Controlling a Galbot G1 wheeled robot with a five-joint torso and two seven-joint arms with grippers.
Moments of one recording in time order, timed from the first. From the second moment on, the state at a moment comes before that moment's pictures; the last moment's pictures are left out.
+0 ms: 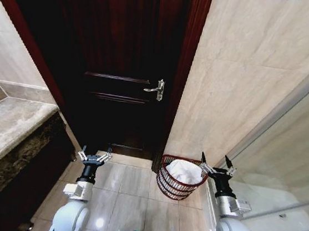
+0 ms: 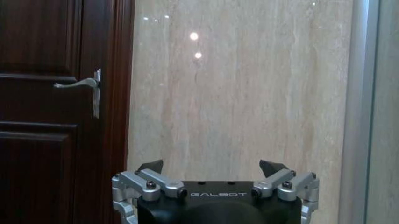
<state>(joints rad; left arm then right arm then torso) 1.68 -1.46 -0.60 -2.15 -0.16 -0.22 -0.05 -1.63 1.44 0.70 2.19 0.16 0.06 -0.04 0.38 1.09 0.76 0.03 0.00</state>
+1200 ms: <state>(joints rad) 1.68 -1.46 -0.60 -2.15 -0.16 -0.22 -0.05 -1.63 1.44 0.70 2.19 0.16 0.06 -0.04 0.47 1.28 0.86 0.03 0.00</state>
